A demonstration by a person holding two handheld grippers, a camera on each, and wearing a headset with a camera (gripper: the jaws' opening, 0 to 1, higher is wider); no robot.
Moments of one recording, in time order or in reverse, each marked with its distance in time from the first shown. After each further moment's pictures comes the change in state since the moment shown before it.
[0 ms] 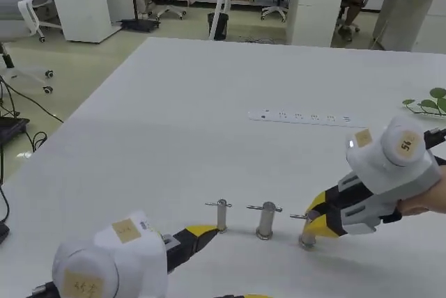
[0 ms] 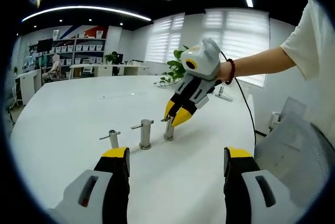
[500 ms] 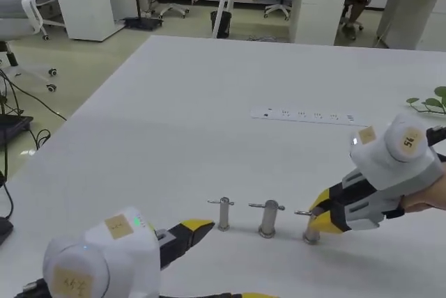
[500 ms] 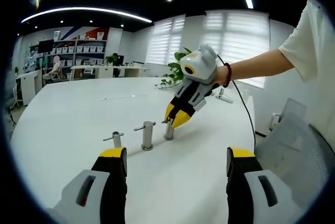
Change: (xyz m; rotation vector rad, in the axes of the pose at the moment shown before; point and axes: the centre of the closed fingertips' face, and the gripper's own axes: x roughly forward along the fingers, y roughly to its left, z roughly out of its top) left arm -0.005 0.002 0.004 0.002 -0.010 0.000; right arm 0.001 -0.006 -0.003 0.005 0.000 0.009
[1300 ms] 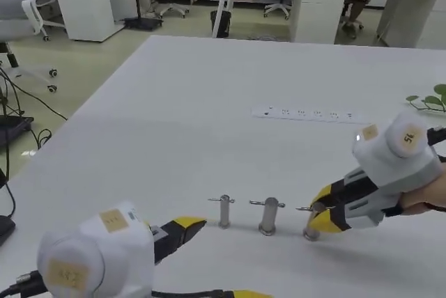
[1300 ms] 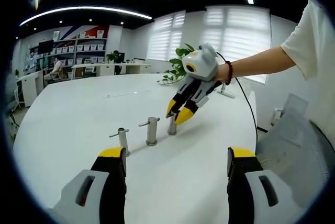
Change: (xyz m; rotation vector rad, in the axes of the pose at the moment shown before) left arm -0.008 0.007 -0.005 0.017 0.047 0.023; right arm -0.002 0.002 0.002 0.124 -0.062 -0.032
